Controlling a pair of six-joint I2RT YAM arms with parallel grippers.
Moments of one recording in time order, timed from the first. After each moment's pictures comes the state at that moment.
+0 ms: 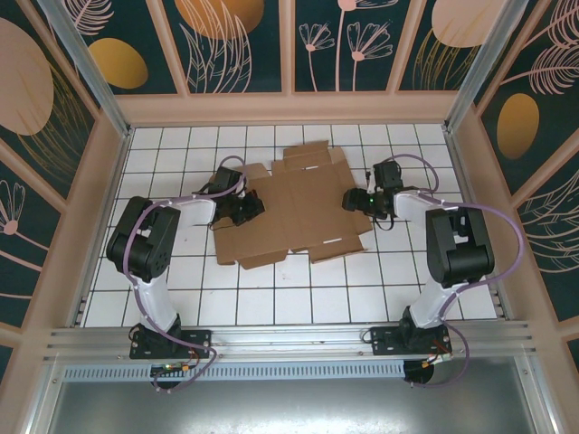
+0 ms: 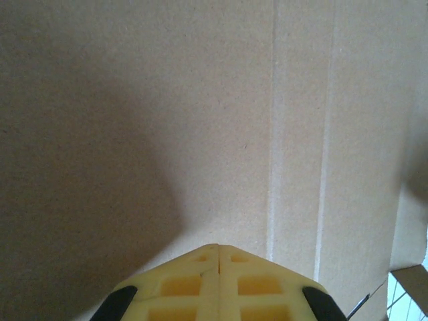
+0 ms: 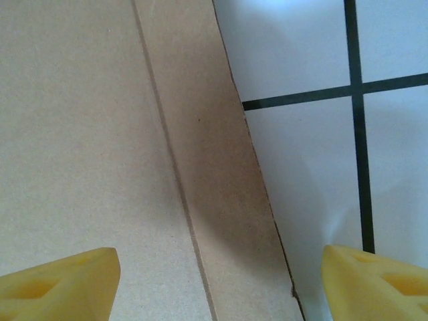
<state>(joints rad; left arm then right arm) -0.37 1.88 1.01 -0.05 0.41 -0.81 0.19 1.73 0.95 -0.24 -0.24 0.35</state>
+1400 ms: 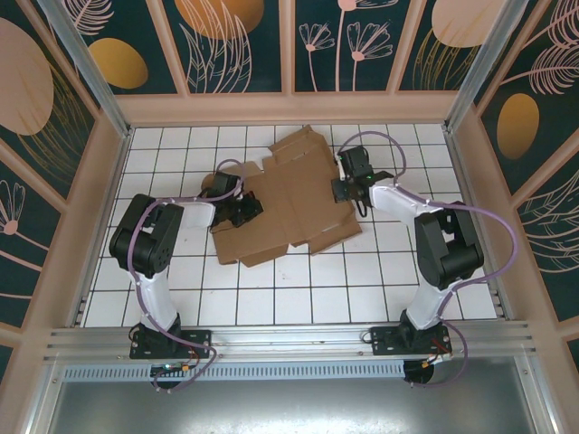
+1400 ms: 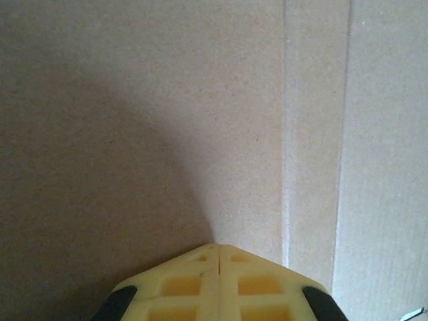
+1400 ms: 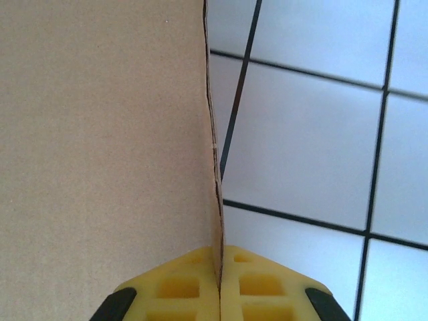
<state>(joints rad) -0.36 1.91 0.95 0.09 0.42 -0.85 0.43 1.75 1.18 -0.34 0.14 0.07</state>
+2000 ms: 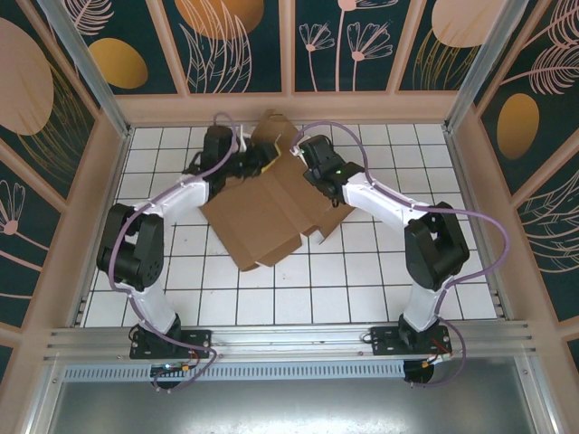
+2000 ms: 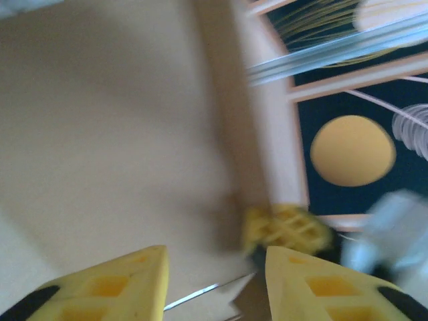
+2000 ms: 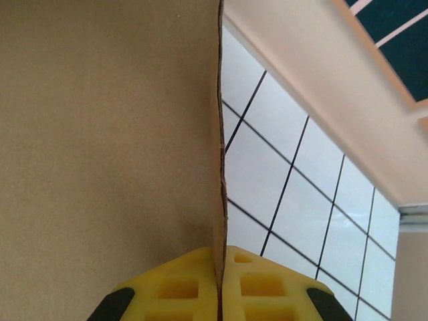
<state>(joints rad) -0.36 1.80 1.30 0.10 0.60 -0.98 0.65 1.79 1.40 -0.36 0.52 -0.37</state>
